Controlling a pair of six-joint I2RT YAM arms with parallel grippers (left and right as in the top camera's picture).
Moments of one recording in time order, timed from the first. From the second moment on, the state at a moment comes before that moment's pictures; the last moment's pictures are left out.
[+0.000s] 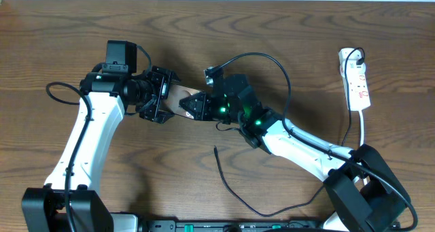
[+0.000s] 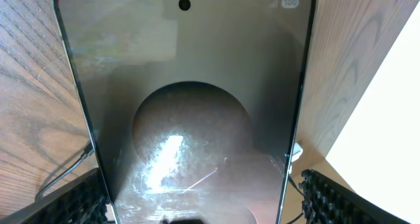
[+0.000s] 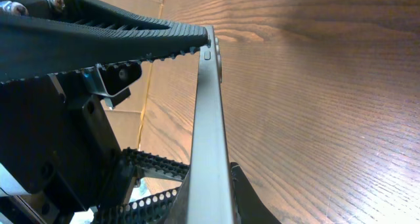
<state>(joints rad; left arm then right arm) -0.06 1.53 1.19 -0.85 0.53 -1.36 0.72 1.73 0.97 0.31 -0.48 0.96</state>
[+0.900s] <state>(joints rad) -0.06 1.53 1.19 -0.67 0.61 -1.20 0.50 1.73 0.97 0.31 -0.40 1.14</state>
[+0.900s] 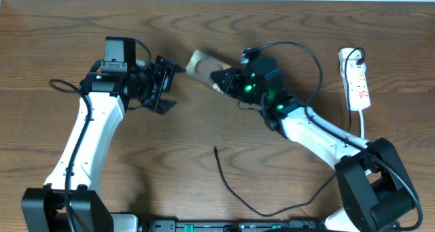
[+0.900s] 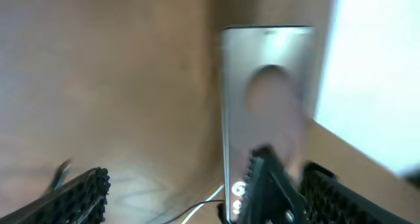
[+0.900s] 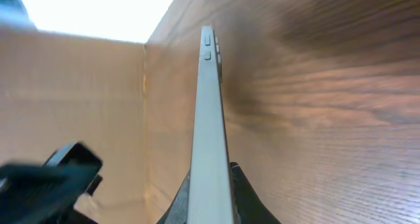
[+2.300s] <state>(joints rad) 0.03 1.57 0.99 0.19 0.78 -1.22 0.57 1.73 0.97 0.66 -0.43 1.88</state>
